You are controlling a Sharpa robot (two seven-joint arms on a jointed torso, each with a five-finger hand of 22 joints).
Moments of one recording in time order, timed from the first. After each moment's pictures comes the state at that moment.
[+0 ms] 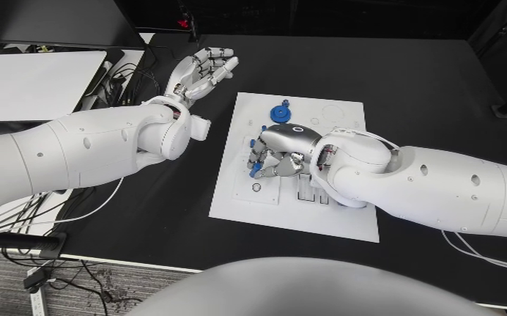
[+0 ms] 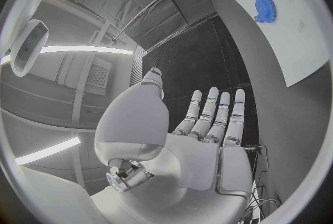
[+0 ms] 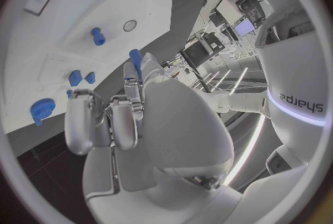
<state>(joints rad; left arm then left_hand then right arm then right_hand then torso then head) 1.26 -0.76 -0.24 1.37 -0.10 -0.45 0.68 1.19 -0.05 -0.07 0.29 0.24 0.27 0.14 0.71 0.08 0.44 0.26 0.52 0.11 0.17 0.26 0.76 0.23 0.08 0.42 0.29 0.07 0.69 1.13 -0.67 -0.10 1.71 -1.54 -0.22 -0.11 1.62 -0.06 0.14 0.29 0.05 1.17 0.11 0.13 0.08 1.28 0.05 0.07 0.06 1.47 -0.01 1.44 1.31 0.04 1.46 0.09 1.39 1.31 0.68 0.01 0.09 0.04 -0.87</state>
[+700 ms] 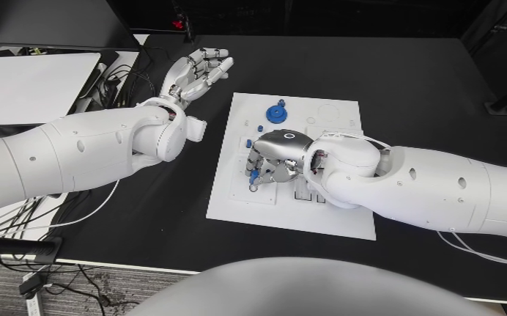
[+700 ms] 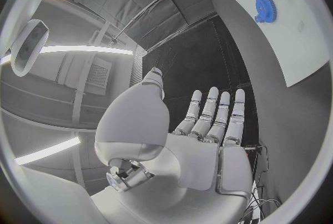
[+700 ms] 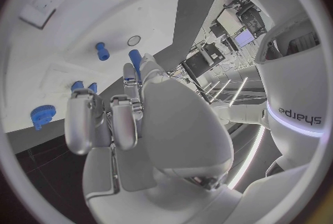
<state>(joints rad) 1.26 -0.76 -0.24 1.37 -0.10 -0.45 0.68 1.20 -0.04 -0.07 0.29 0.24 0.27 0.14 0.71 0.08 0.44 0.26 0.52 0.11 0.17 0.26 0.76 0.23 0.08 0.42 0.29 0.07 0.69 1.11 -0.66 -0.10 1.70 -1.62 -0.16 -0.13 1.63 -0.06 0.15 0.29 0.05 1.16 0.11 0.12 0.08 1.27 0.06 0.07 0.06 1.47 -0.01 1.44 1.31 0.04 1.47 0.09 1.39 1.31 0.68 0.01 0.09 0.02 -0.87</state>
